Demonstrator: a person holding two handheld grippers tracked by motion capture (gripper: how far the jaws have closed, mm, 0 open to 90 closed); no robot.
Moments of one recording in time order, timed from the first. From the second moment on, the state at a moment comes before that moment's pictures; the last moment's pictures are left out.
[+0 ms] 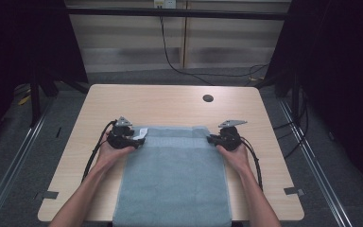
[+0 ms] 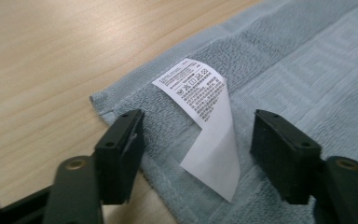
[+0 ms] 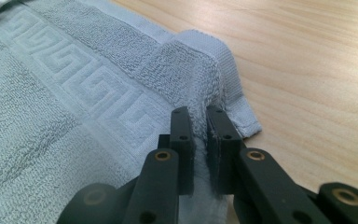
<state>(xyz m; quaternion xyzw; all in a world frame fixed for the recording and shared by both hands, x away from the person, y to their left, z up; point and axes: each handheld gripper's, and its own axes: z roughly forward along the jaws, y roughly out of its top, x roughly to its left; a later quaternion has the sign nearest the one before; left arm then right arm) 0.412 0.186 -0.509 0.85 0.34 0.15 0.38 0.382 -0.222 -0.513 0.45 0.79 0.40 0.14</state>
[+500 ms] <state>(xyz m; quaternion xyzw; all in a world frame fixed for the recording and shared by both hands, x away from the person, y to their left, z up) 0.401 0.193 -0.508 0.84 0.35 0.08 0.41 0.374 -0.221 -0.512 0.45 0.79 0.41 0.12</state>
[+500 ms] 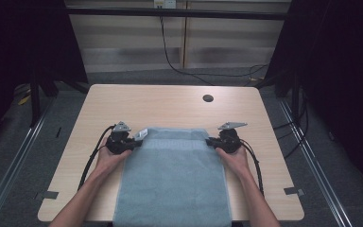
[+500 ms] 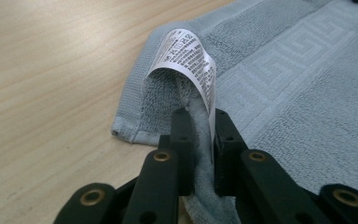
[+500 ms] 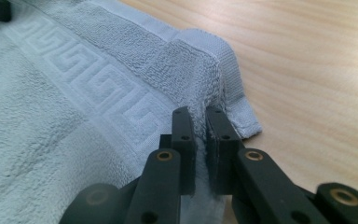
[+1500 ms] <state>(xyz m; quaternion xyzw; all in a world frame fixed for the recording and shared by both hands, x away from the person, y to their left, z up) 0.417 0.207 -0.377 0.76 0.32 0.11 0.56 0.392 -0.235 -0.374 0.41 0.72 0.53 0.17</state>
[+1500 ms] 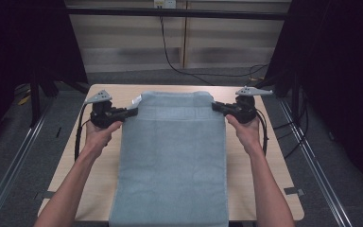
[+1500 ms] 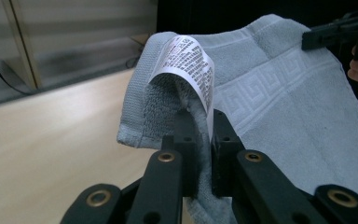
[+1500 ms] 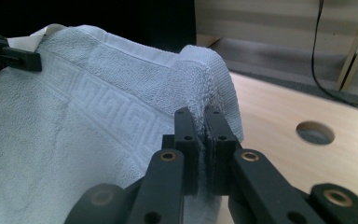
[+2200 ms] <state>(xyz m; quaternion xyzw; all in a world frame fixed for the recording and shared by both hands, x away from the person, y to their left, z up) 0.434 0.206 -0.290 0.74 0.29 0.17 0.59 0.418 -0.241 -0.280 0.39 0.68 0.57 0.22</state>
